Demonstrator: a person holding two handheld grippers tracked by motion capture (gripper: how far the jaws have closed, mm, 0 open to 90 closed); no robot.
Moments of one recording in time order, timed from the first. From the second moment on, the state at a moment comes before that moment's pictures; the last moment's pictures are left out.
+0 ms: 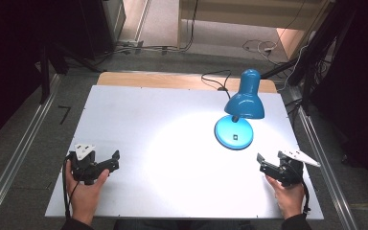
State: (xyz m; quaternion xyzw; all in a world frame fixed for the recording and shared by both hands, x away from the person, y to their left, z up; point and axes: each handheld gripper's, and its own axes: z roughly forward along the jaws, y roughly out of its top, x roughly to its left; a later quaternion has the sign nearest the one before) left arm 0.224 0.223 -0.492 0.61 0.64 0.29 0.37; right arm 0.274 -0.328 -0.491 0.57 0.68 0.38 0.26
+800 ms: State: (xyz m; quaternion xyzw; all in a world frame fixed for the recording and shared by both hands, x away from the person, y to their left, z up) left arm 0.223 0.224 -0.492 0.60 0.64 0.29 0.37; right arm 0.286 -0.309 -0.489 0.56 0.69 0.38 0.26
